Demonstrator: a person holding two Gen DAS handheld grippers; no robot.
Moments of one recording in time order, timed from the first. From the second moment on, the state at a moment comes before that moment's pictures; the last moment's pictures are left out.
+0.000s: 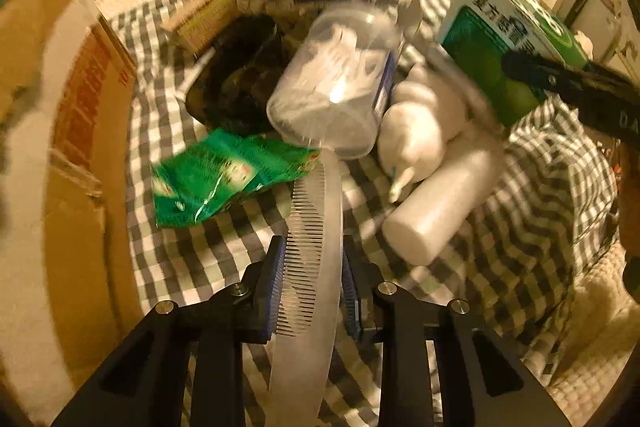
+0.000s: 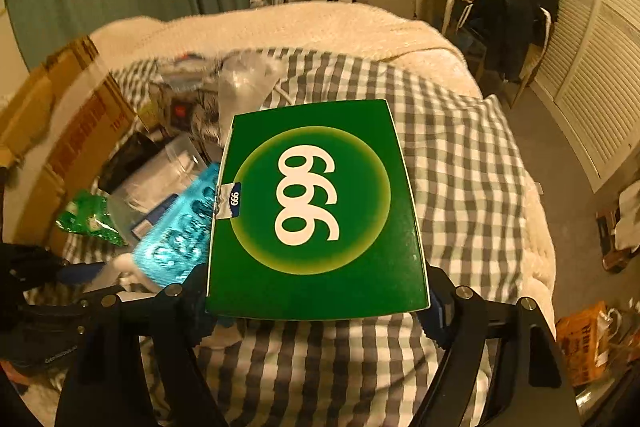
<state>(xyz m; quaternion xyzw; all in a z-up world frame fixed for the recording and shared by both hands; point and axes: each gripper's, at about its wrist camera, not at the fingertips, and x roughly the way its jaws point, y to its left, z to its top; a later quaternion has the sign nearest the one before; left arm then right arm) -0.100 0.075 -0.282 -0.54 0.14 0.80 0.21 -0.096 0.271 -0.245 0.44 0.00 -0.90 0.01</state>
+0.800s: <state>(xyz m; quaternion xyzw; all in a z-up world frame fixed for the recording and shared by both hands) -0.007 0.070 -0.112 -0.39 0.08 0.90 0.21 0.017 0.229 -0.115 0.31 -0.05 -0.95 -0.02</state>
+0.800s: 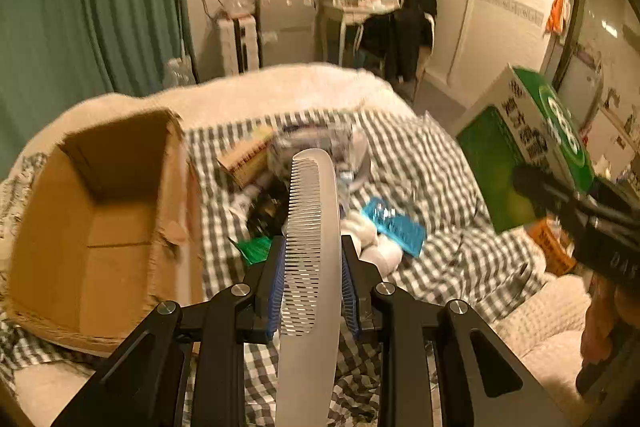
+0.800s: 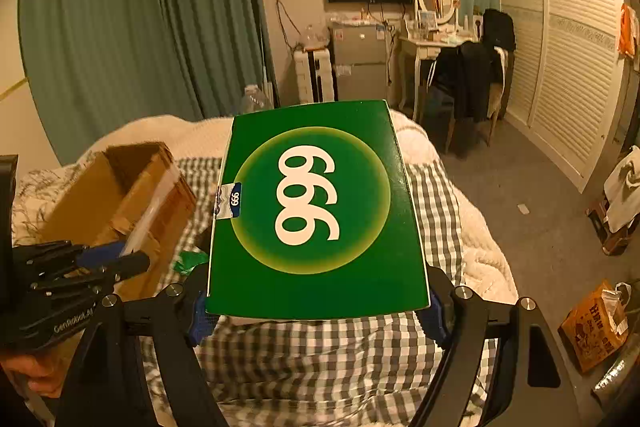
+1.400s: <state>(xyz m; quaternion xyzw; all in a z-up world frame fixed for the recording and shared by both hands) 0.024 -0.009 -0.021 -0.30 0.03 0.94 0.18 0.052 0.155 -0.031 0.25 -0.05 -0.97 0.01</state>
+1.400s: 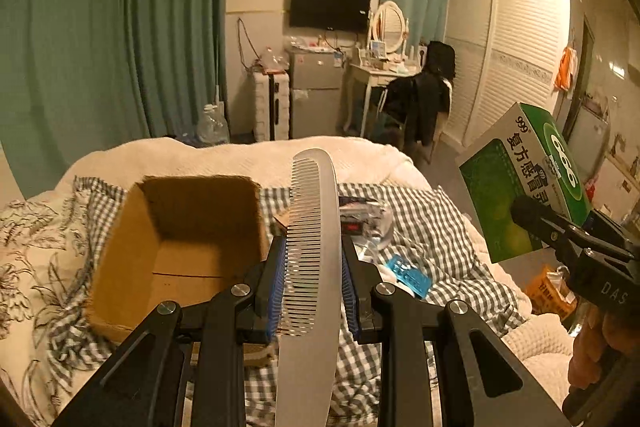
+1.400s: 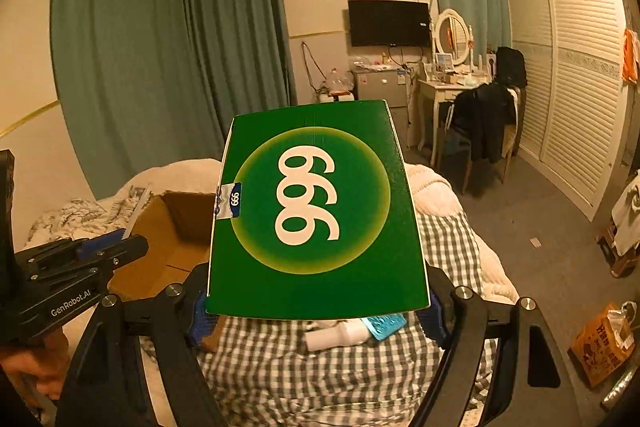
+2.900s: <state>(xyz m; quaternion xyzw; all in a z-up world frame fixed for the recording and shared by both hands) -0.104 -0.153 -0.097 -0.38 0.01 0.92 0.08 -0.109 -0.021 -0.106 0.31 0.02 -0.93 0.17</state>
